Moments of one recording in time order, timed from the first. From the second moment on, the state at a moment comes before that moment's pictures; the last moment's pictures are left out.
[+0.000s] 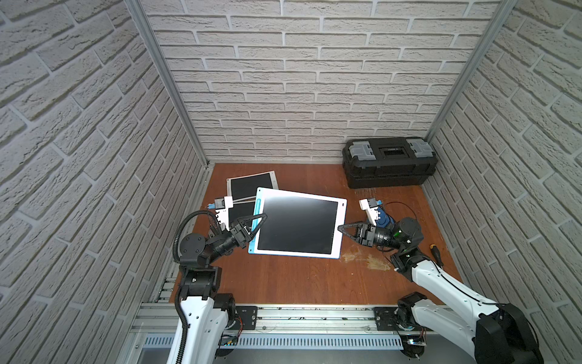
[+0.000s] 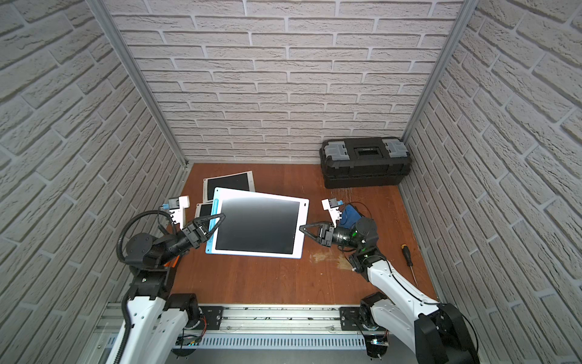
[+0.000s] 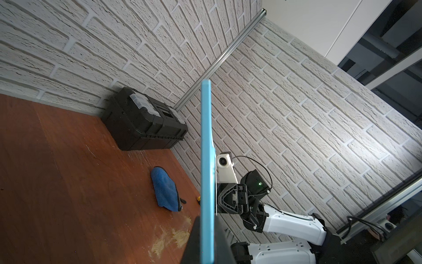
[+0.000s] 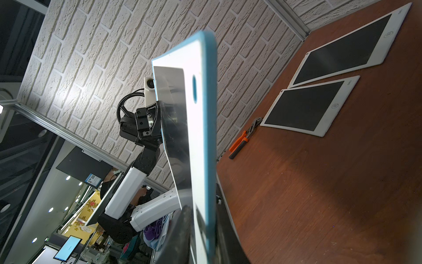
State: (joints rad) left arm -0.01 0.49 0.50 0.21 0.94 -0.97; right arm 0.30 0.98 0.40 0.66 -0.99 1.00
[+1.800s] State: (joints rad) left arm -0.01 0.47 0.52 0.03 0.88 -0.87; right arm 0.20 0.82 0.48 0.28 -1.03 0.83
